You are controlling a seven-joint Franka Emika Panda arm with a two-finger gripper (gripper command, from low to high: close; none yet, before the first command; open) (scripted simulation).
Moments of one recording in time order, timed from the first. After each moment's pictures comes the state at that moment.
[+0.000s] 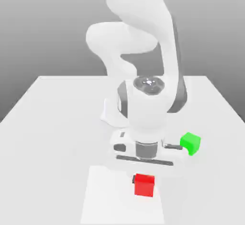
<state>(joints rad) 0.09 0.20 0.04 -2.71 -0.05 2.92 1.15</state>
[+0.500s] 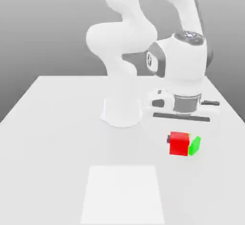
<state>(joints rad) 0.34 -0.18 0.23 -2.89 0.14 2.71 1.45</state>
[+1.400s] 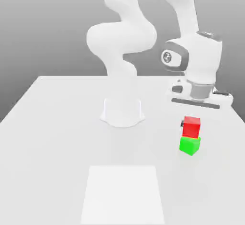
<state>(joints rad) 0.33 -0.14 0.53 -3.00 0.02 2.86 1.88</state>
